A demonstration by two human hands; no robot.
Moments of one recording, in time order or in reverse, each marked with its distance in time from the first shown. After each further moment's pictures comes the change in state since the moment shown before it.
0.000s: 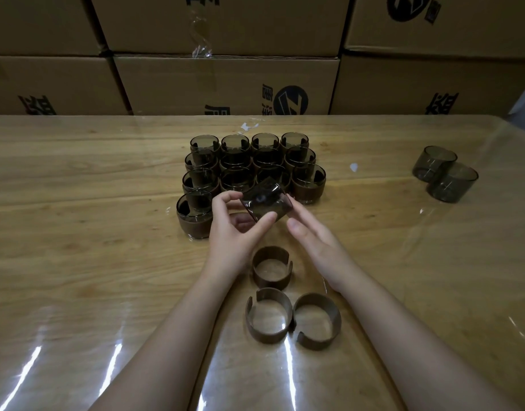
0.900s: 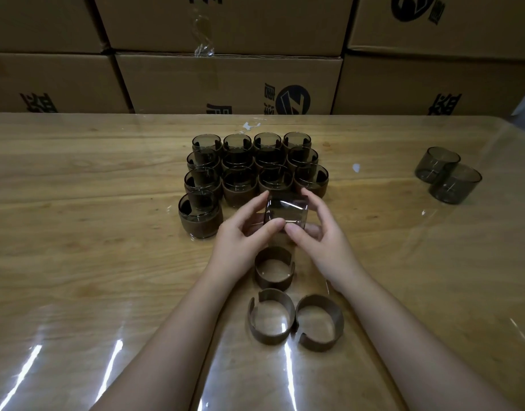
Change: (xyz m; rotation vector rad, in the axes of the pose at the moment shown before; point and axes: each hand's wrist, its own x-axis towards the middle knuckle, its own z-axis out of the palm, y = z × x) left_hand -0.006 0.013 -0.002 0.014 -0.201 0.014; right_hand -0.001 0.004 0.001 0.049 0.160 -0.057
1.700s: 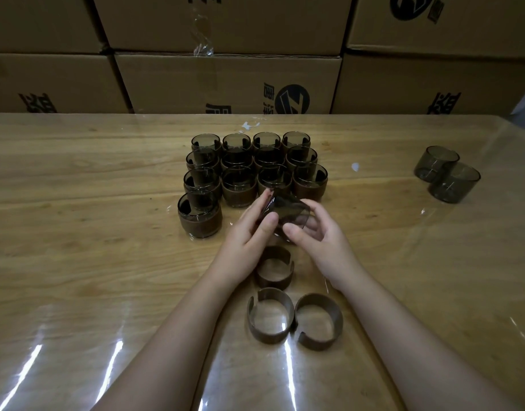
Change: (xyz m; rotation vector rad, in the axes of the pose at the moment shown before) left_hand 0.000 0.002 0.001 0.150 -0.143 -0.023; right_hand -0.002 -0.007 0.000 0.051 0.006 0.071
